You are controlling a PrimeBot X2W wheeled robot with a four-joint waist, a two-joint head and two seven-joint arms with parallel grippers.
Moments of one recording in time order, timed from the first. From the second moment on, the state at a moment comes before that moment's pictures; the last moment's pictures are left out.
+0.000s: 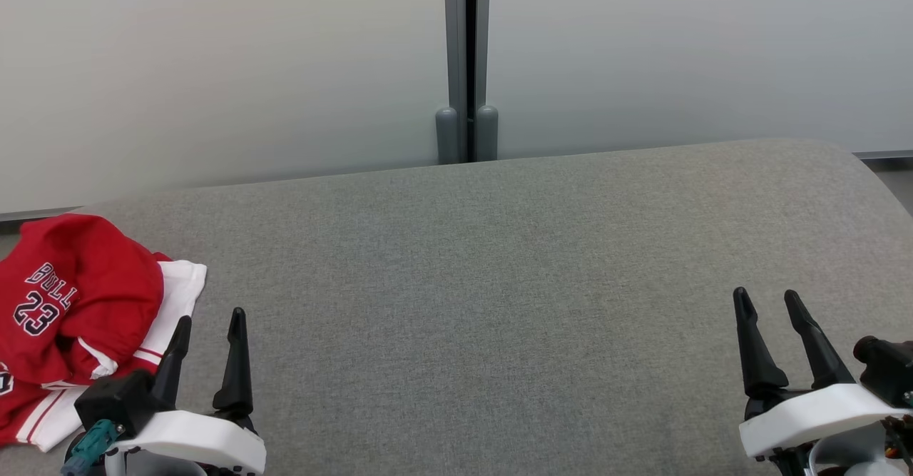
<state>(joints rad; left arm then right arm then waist) -0.03 0.12 -0.02 0.23 -0.40 -0.04 -0.17 -0.03 -0.13 0.03 0.13 0.41 0.13 -0.03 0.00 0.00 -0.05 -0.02</state>
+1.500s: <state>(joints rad) -0.01 0.12 -0.05 0.30 -0.17 0.02 -0.23 0.01 -0.12 0.05 0.11 0.15 0.13 -0.01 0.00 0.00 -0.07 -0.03</state>
